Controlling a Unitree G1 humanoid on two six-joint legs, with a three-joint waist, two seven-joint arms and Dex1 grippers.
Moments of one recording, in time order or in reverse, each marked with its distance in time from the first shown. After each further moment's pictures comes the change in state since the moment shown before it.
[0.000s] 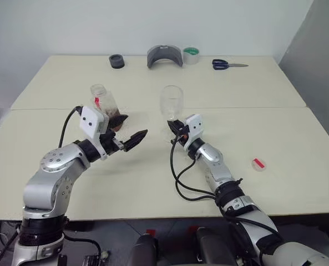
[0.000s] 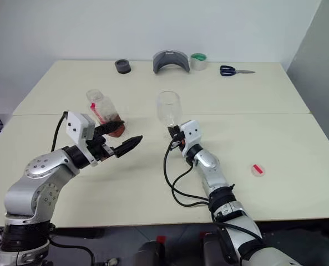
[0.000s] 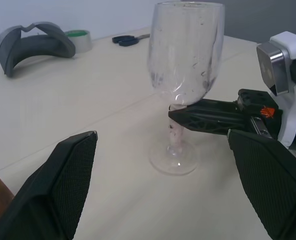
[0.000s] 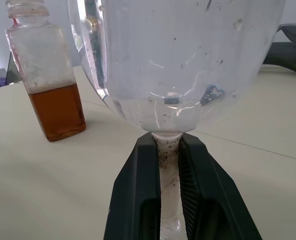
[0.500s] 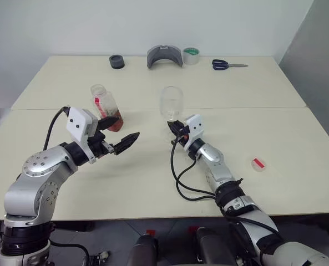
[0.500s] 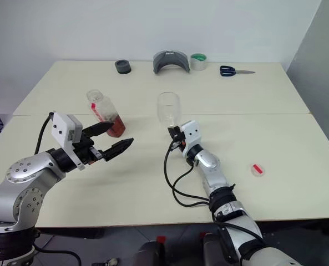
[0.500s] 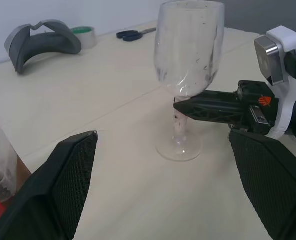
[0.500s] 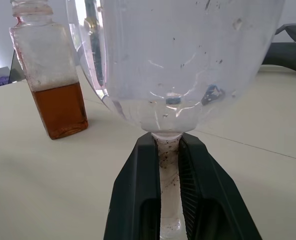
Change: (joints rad) left arm 0.049 0.054 0.053 -0.025 -0.031 0.002 -0.035; right arm -0.001 0.000 -0.002 0.011 0.001 0.000 0.016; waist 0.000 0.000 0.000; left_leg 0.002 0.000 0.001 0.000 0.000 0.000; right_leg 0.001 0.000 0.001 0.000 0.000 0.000
